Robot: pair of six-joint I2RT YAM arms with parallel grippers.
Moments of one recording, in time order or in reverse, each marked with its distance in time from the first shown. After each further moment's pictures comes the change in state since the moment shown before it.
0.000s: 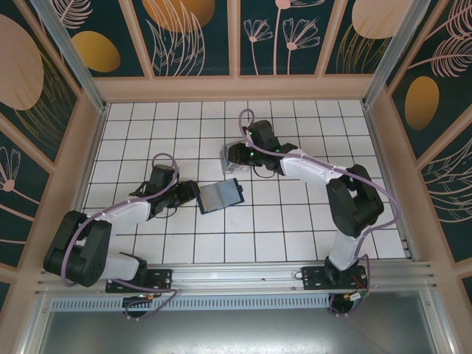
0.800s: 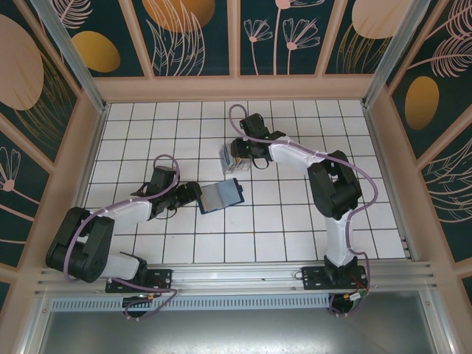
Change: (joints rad) left arm 0.000 0.032 -0.008 0.008 -0.008 0.020; right arm -0.029 0.219 0.235 -0.177 0.152 -0.127
